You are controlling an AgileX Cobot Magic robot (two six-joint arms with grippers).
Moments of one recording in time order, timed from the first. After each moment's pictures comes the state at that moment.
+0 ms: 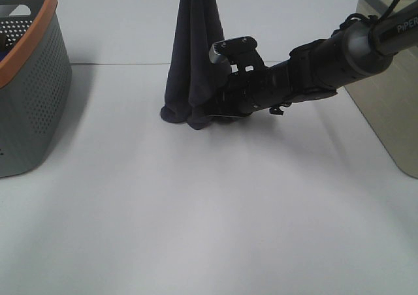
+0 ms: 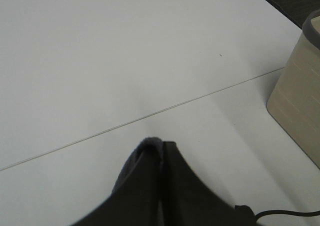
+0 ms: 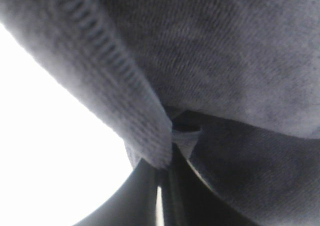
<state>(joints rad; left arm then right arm) -0.63 2.02 -1.97 0.29 0.58 -0.41 0.42 2.19 -1.27 1.74 0.23 -1.85</state>
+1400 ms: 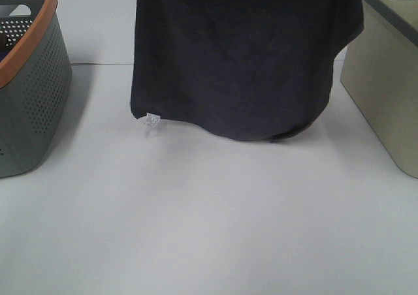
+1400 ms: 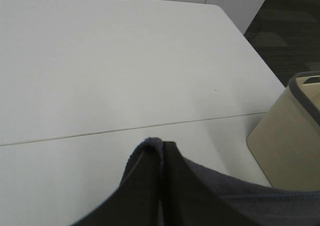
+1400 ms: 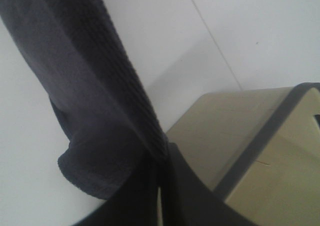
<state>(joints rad) -0.53 1.71 -1.62 0.22 0.41 -0.56 0.40 1.68 -1.68 -0.31 1.07 -0.55</state>
